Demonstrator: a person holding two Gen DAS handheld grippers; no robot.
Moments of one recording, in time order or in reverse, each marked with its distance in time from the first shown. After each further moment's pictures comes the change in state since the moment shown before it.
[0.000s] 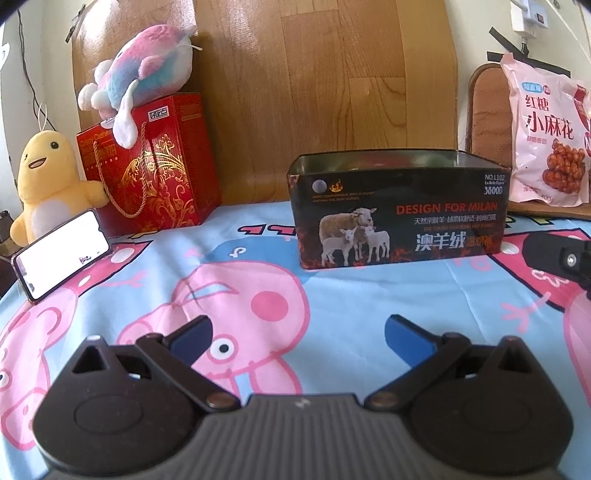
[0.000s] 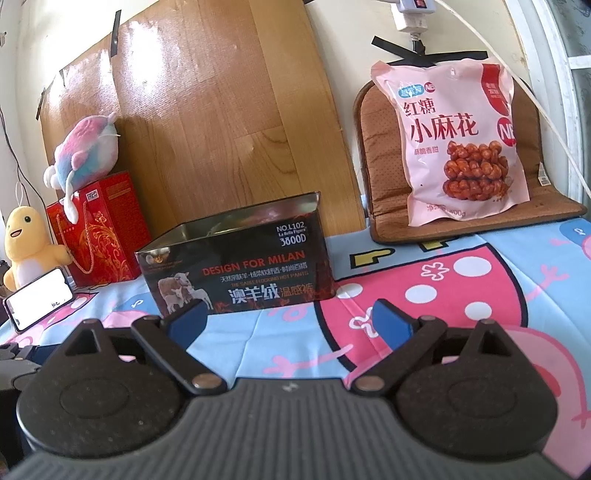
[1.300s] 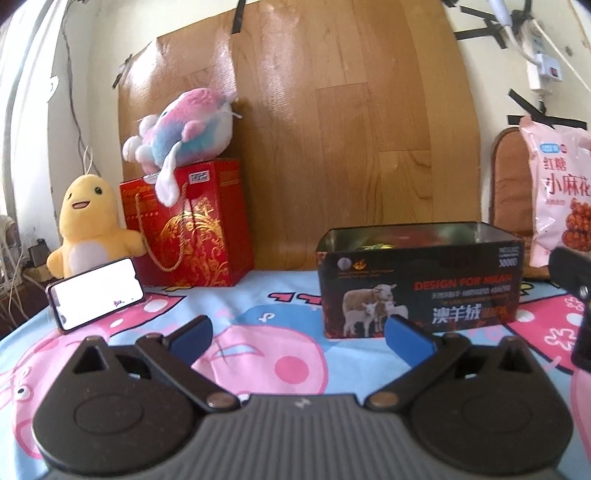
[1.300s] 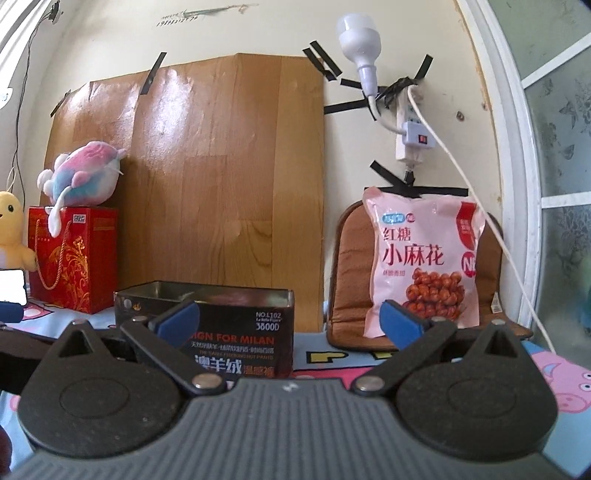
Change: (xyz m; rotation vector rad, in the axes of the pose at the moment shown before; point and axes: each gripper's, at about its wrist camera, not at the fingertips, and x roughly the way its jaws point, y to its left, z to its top) left arm -0.019 -0.004 0.007 -0.060 -0.226 0.111; right arm -0.026 0.030 -0.012 -0.266 -0.333 -0.145
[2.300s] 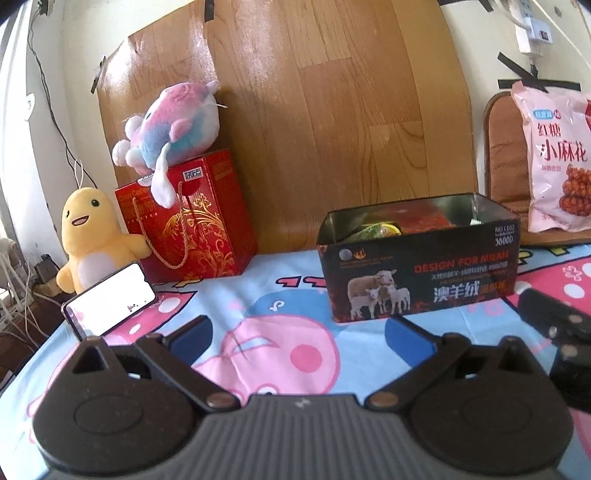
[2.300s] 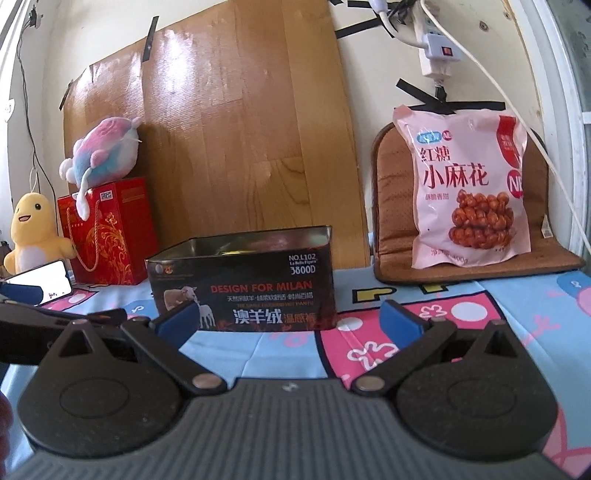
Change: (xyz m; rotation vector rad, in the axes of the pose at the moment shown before) left arm -0.009 -0.002 0.027 0.113 0.128 0.003; right arm 0.021 -0.018 -0.002 0.146 0.227 0.175
